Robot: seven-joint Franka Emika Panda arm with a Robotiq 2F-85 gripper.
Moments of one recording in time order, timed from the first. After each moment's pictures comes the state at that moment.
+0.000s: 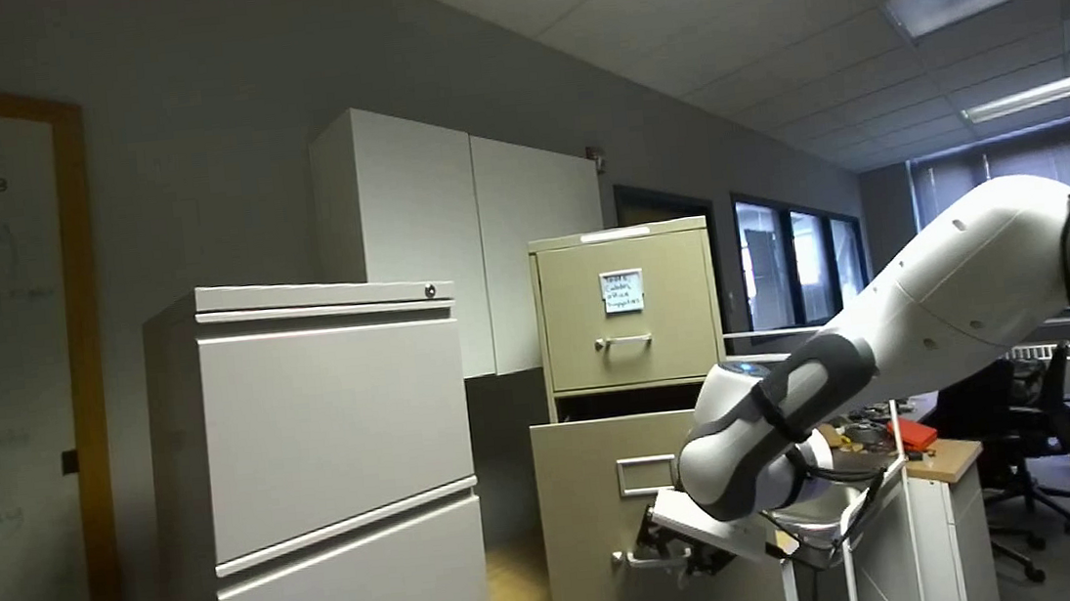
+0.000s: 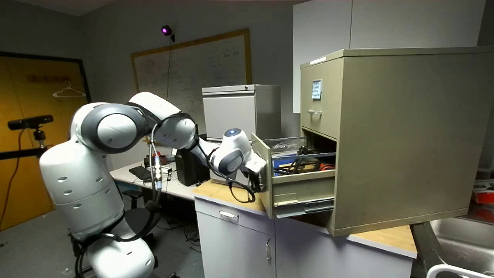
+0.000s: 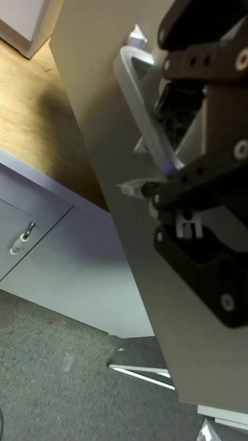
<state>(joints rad) -0.09 -0.16 -0.09 -2.43 0.10 2.77 0.77</state>
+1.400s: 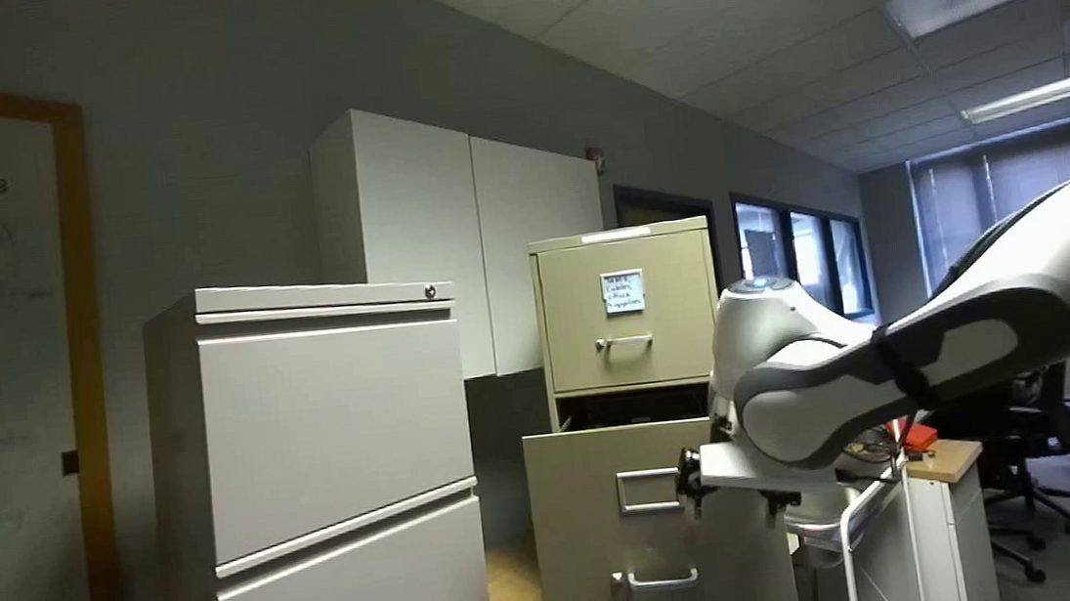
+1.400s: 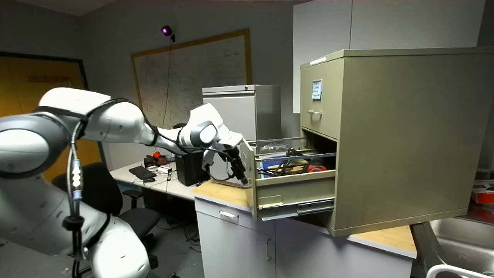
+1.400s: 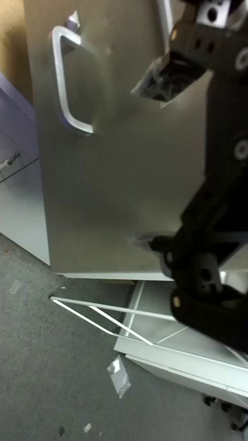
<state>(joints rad) -0.21 -0.60 0.07 -2.52 -0.24 2.37 0.90</state>
